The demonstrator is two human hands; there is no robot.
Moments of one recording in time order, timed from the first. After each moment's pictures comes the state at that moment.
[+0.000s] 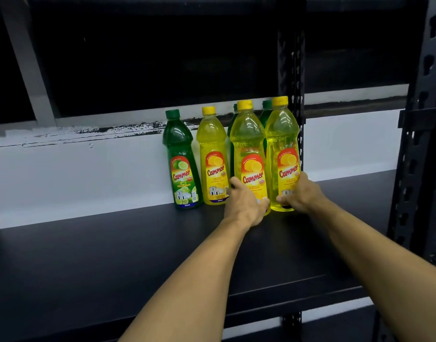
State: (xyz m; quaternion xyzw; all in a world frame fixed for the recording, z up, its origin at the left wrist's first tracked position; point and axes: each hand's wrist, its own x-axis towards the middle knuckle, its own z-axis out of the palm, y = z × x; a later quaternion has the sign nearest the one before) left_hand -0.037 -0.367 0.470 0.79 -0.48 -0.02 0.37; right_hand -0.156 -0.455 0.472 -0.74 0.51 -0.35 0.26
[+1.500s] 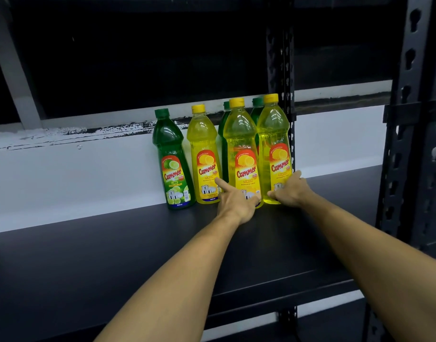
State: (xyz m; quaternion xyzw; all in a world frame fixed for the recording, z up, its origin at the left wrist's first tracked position) left_hand -0.031 -0.374 0.467 0.80 -0.46 -0.10 0.37; right_hand -0.148 -0.470 0.469 -0.71 0.55 -0.33 0.27
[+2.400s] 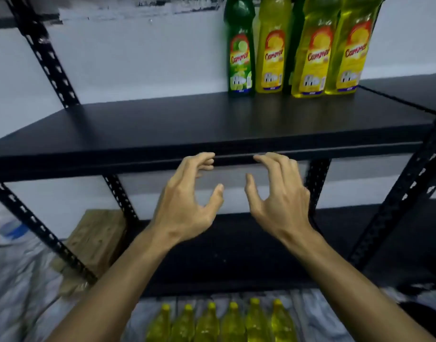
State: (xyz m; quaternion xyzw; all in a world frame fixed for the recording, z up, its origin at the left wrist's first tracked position) left_hand 0.034 -0.016 0.349 0.65 -0.60 0.09 0.46; right_hand -0.109 -0.133 0.328 -0.80 0.25 -0.54 0.01
